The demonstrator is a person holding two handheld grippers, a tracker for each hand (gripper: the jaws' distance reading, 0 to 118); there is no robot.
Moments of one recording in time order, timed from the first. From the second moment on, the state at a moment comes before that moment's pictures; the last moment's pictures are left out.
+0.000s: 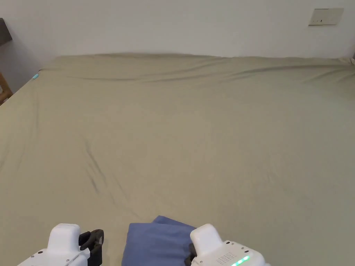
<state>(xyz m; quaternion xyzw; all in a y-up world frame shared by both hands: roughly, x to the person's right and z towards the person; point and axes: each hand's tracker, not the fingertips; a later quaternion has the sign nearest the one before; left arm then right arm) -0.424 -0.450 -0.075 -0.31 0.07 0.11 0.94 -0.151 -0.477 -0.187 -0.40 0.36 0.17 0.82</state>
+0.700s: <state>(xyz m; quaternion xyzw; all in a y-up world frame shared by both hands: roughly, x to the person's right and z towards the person) -0.440 -0.558 -0.154 -0.43 -0.17 0.52 0.72 -0.147 -0.509 -0.203 -0.45 0.37 0.15 0.80</state>
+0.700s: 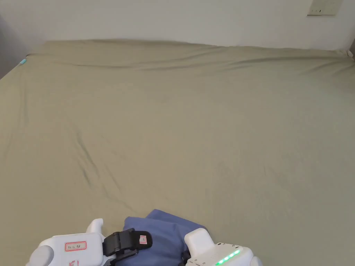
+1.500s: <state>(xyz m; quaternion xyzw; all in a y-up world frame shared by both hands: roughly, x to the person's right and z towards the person) -0.409 -0.483 -0.131 -0.46 -0.09 0.29 0.83 -0.098 -0.343 -0.198 -0.21 0.23 0.17 0.94</state>
